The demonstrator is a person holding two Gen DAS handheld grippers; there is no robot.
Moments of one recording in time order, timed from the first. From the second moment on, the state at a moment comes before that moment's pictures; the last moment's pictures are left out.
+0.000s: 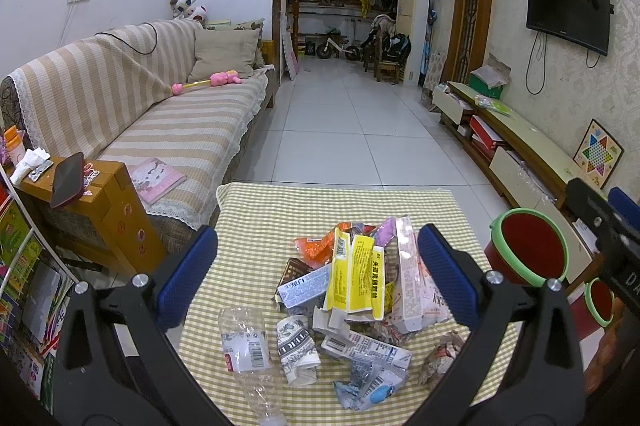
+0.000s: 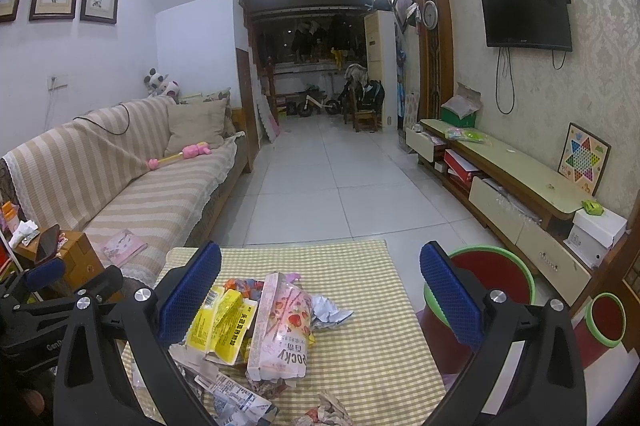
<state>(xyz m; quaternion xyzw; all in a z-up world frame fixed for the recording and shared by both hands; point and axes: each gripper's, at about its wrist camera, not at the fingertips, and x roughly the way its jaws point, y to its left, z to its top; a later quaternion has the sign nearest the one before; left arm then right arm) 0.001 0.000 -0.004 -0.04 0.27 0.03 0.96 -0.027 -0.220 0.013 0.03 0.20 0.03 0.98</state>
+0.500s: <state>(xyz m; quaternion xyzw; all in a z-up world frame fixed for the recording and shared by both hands) -0.002 0.006 -0.012 -0.03 0.28 0.03 0.96 -0.022 -0.217 0.007 0.03 0.21 0.03 0.98</state>
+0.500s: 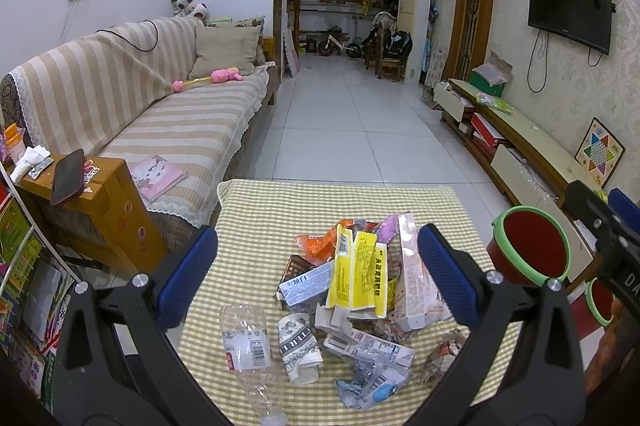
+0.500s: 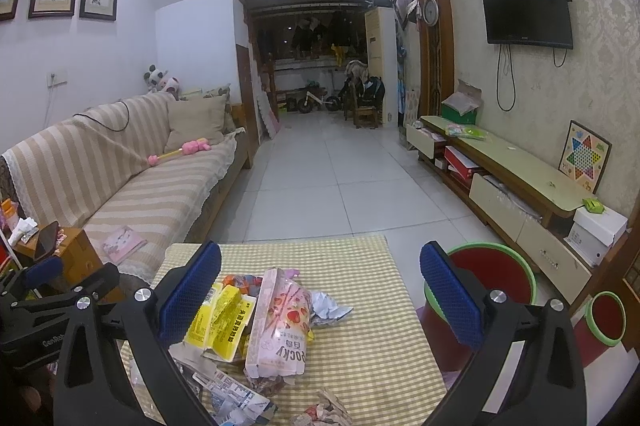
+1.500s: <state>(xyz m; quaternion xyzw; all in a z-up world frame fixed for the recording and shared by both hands) 0.016 0.073 -0.170 -0.07 0.52 0.02 0.85 -0.015 -0.210 -0.094 -0.01 0.41 0.15 0.90</state>
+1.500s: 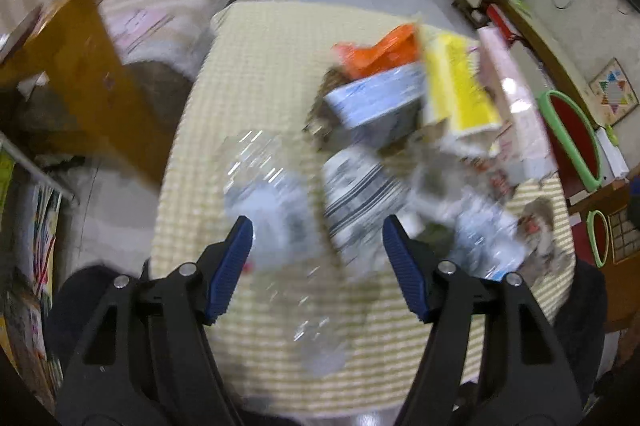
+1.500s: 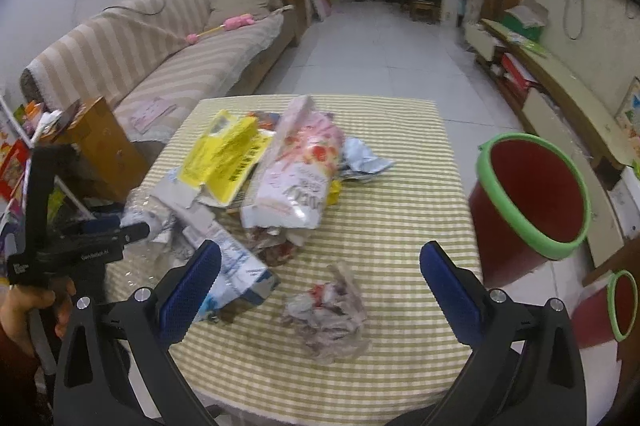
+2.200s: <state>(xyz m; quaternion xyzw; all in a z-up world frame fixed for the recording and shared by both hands) 0.007 0.126 -0.174 -0.12 0.49 0.06 0.86 0.011 -0.075 -0.135 0.04 0.51 0.35 0.78</state>
